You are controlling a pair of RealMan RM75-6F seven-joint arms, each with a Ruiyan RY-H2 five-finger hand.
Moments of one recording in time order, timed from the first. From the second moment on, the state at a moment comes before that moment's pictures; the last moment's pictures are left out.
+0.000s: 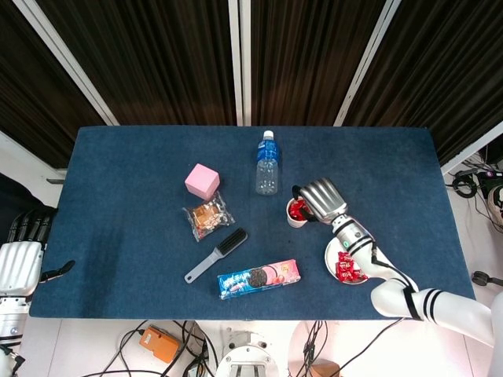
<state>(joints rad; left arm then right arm) -0.08 -1.21 -0.06 -1.50 1.49 1.52 0.01 0.79 -1.47 0.21 -1.43 -1.24 0.88 -0.32</state>
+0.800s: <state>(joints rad) -0.09 -1.21 -0.06 -1.51 1.51 1.53 0.01 0.44 -1.34 -0.07 -1.52 -1.43 1.16 -0.23</state>
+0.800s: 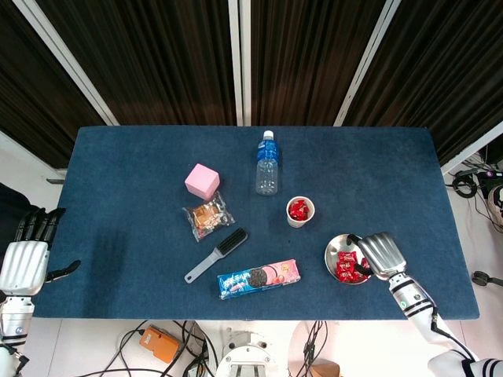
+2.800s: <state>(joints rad) -0.08 -1.21 -0.06 -1.51 1.51 1.54 0.02 0.54 -1.33 0.16 -1.53 -1.42 1.10 -0.17</state>
